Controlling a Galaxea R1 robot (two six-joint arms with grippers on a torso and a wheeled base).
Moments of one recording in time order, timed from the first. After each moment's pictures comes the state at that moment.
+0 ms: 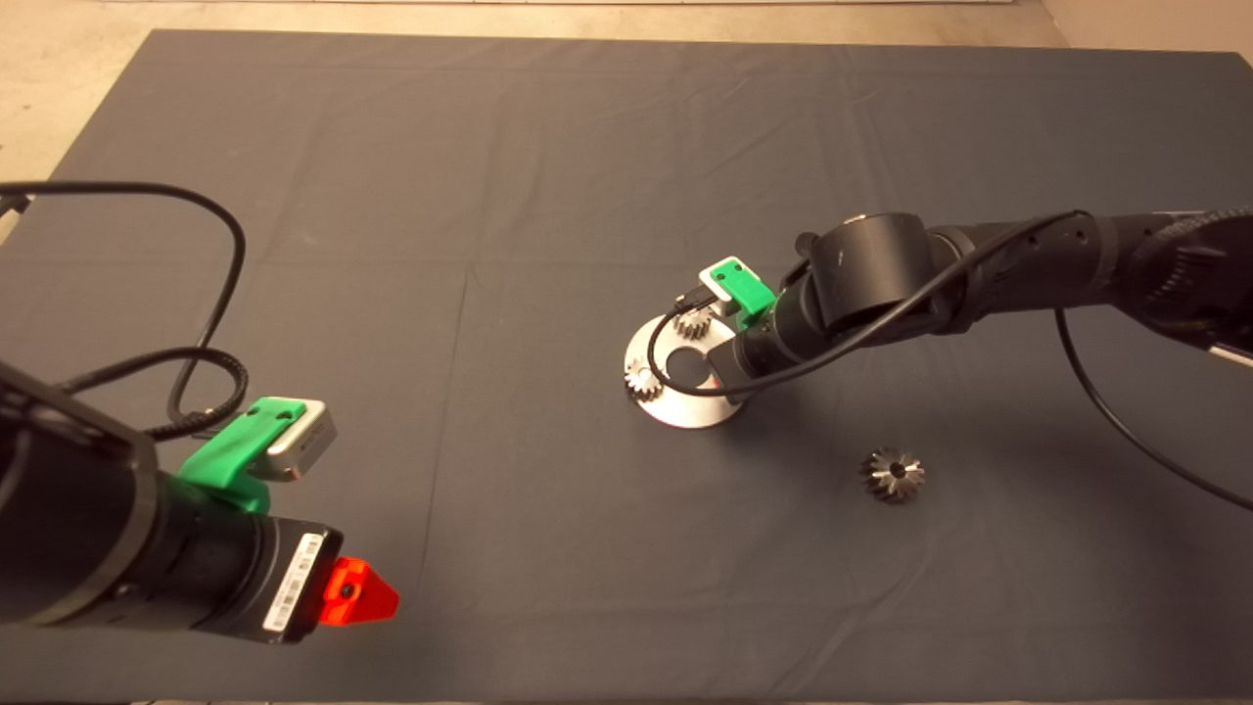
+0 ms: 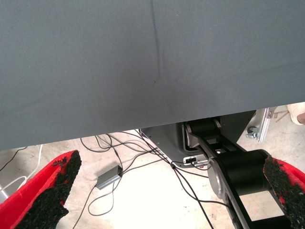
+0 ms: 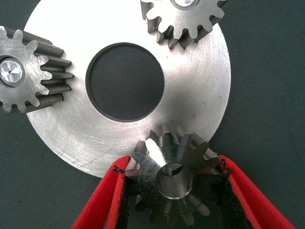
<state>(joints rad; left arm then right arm) -0.58 2.08 -0.33 0.09 1.47 -1.62 0.27 2.67 -1.01 -0.64 -1.53 1.17</state>
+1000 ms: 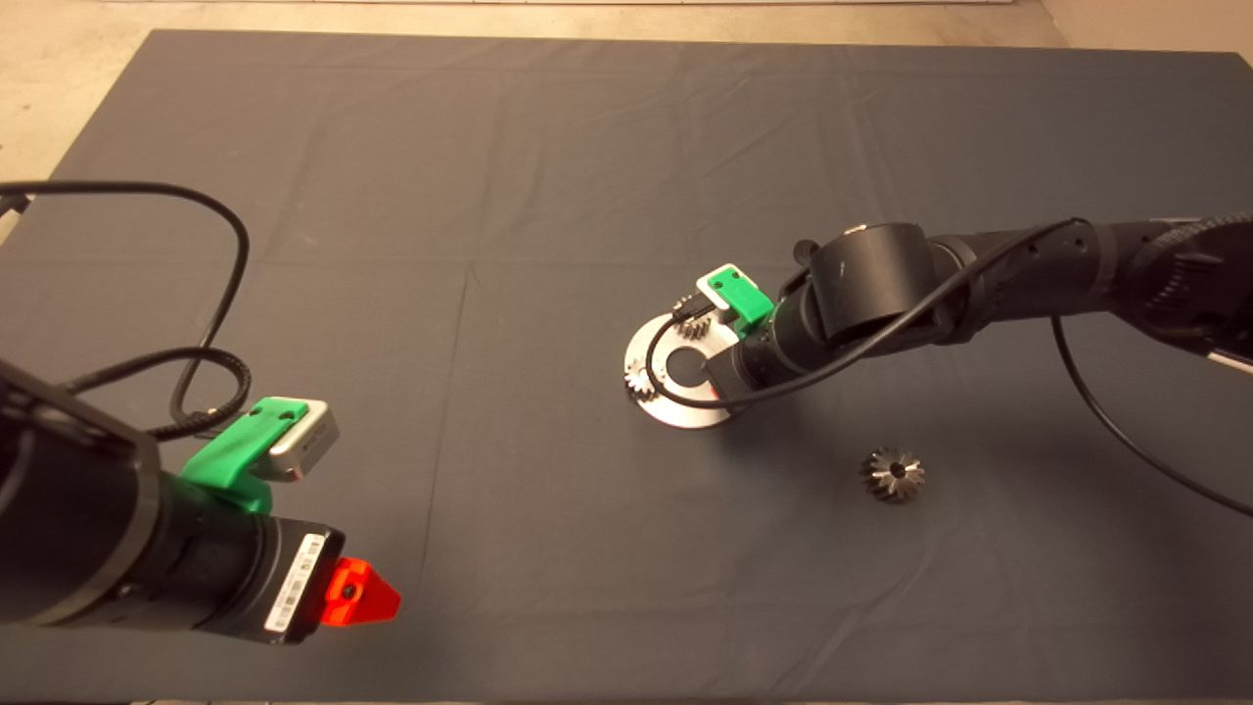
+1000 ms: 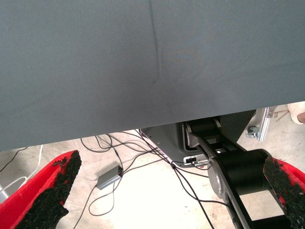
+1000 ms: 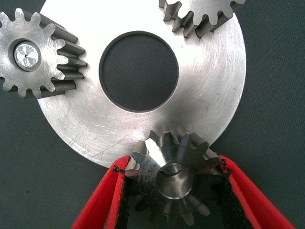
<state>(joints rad) -0.58 2.09 -0.33 0.09 1.47 -1.62 0.26 2.67 -0.99 -0.65 -1.53 1.18</state>
